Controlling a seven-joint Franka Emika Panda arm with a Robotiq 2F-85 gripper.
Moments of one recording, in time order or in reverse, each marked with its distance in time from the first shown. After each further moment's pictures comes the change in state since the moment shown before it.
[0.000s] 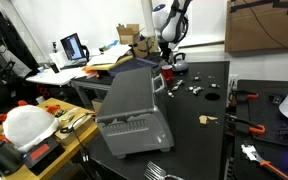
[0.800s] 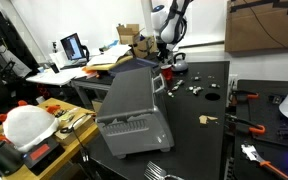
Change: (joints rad) arm 0.010 0.018 0.000 0.018 -0.002 0.034 0.000
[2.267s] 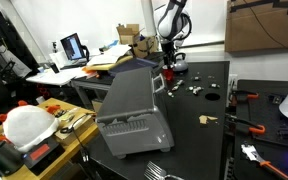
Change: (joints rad) arm -0.177 -0.088 0.216 -0.076 0.182 -0.225 -0.436
